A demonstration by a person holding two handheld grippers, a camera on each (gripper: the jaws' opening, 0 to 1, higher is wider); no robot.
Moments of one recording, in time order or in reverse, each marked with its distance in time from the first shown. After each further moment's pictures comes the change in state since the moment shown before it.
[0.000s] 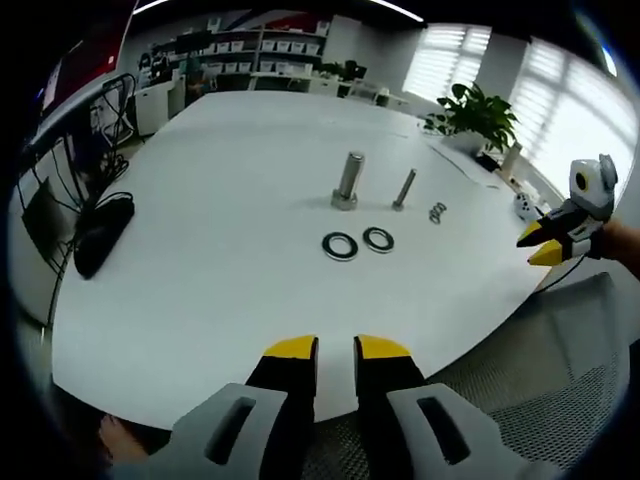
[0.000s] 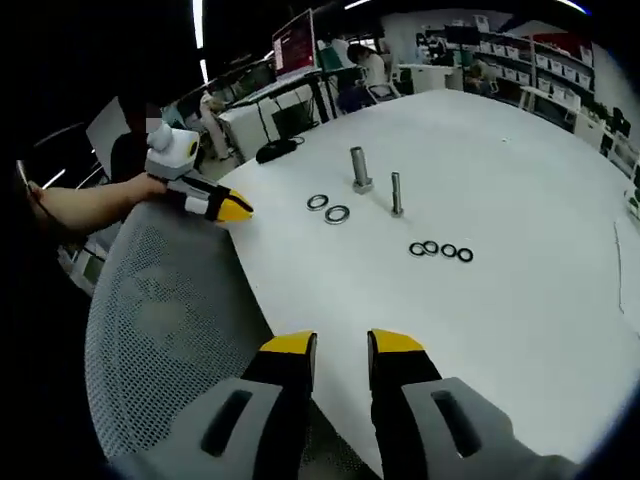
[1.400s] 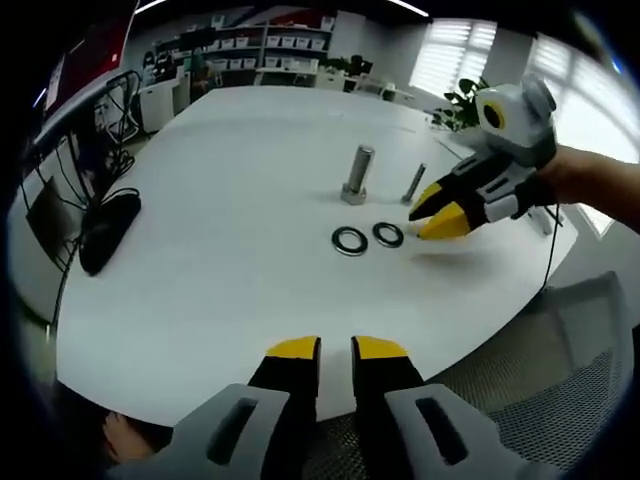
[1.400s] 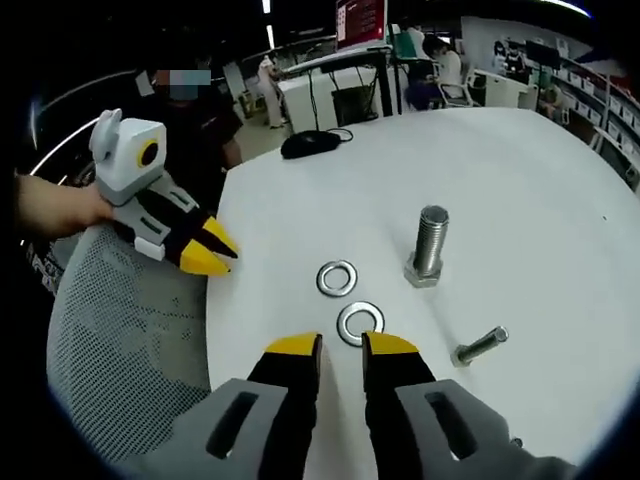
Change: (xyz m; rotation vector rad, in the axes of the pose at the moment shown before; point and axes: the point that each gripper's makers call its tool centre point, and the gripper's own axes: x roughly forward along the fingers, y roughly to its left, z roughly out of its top) left arm 0.001 0.005 -0.002 0.005 0.017 0.027; right arm 0.117 0.003 0.082 -0.173 0.034 0.118
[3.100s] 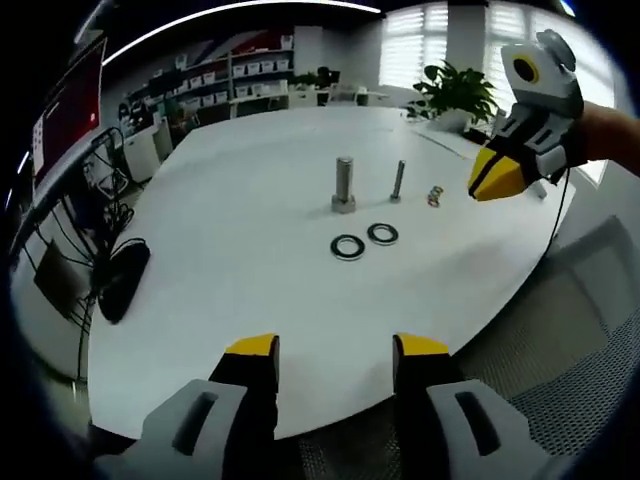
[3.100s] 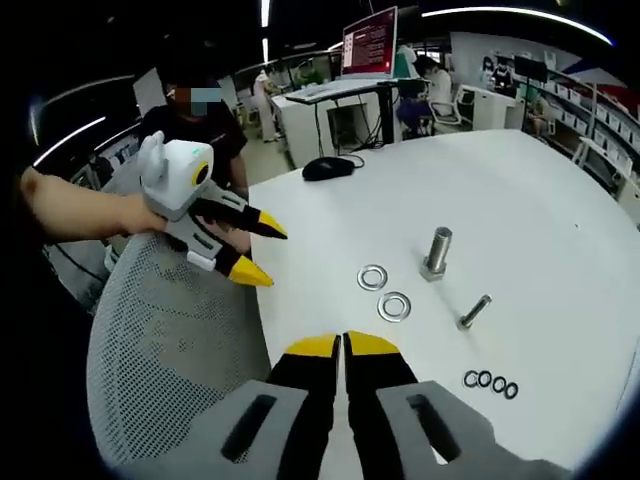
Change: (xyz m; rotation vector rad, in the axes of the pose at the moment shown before) left arm -0.013 0.013 0.008 0.191 -0.068 0.026; right arm -0.065 0.042 0.010 -0.040 -0.008 -0.078
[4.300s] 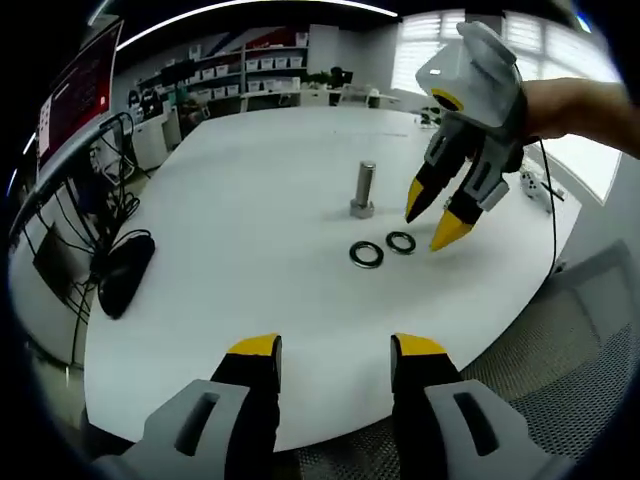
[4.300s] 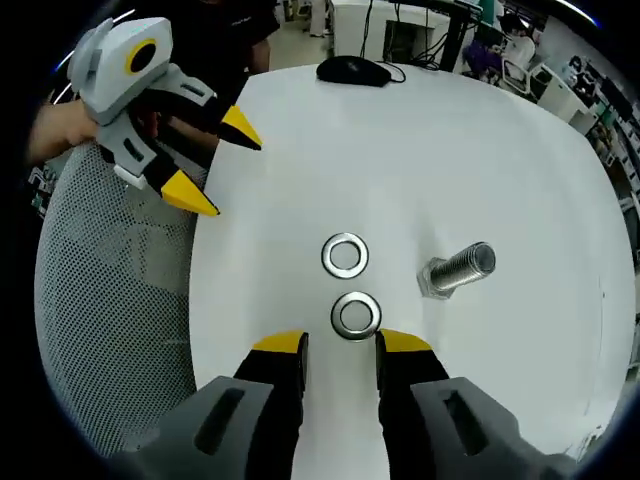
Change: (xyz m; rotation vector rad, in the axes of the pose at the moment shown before) left arm 0.007 0.009 0.004 -0.053 0.007 0.011; right arm 0.081 -0.048 -0.025 -0.281 0.450 0.077
